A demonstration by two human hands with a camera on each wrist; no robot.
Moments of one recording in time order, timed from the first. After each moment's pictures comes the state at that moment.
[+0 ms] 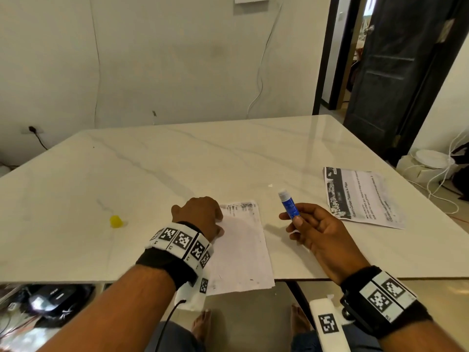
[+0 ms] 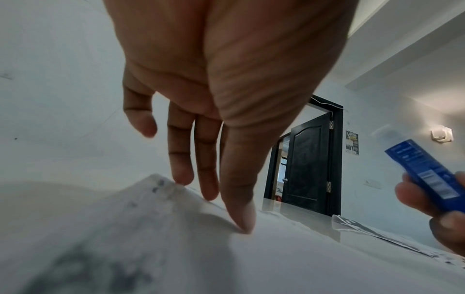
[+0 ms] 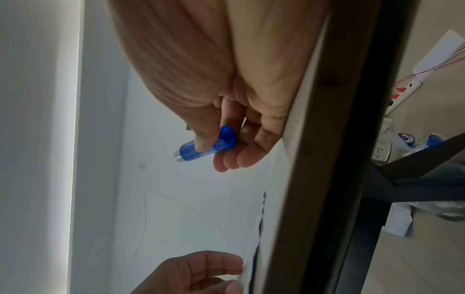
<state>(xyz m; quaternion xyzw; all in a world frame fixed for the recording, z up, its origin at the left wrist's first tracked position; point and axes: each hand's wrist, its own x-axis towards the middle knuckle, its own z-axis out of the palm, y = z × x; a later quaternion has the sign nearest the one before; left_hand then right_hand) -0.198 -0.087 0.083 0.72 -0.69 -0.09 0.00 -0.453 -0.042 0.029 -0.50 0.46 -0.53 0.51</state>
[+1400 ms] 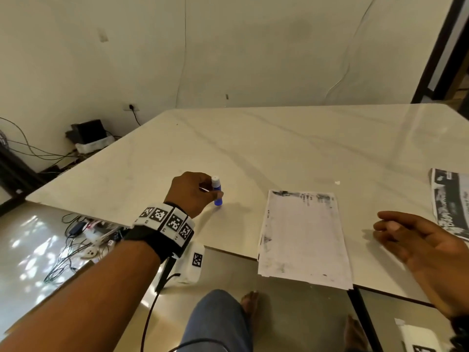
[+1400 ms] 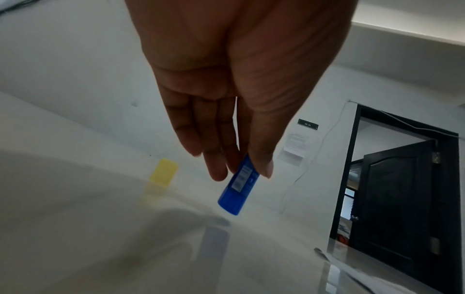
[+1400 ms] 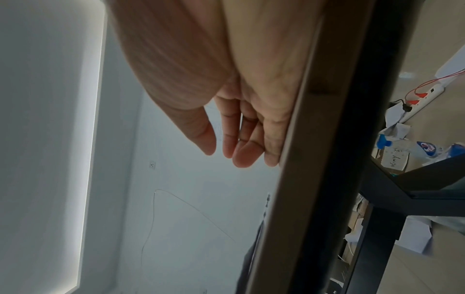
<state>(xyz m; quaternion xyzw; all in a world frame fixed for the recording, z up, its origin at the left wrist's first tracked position) -0.044 -0.057 0.078 0.77 -0.57 -0.09 0.27 -0.454 -0.048 0.018 -0.52 0.44 -0.53 0.51</state>
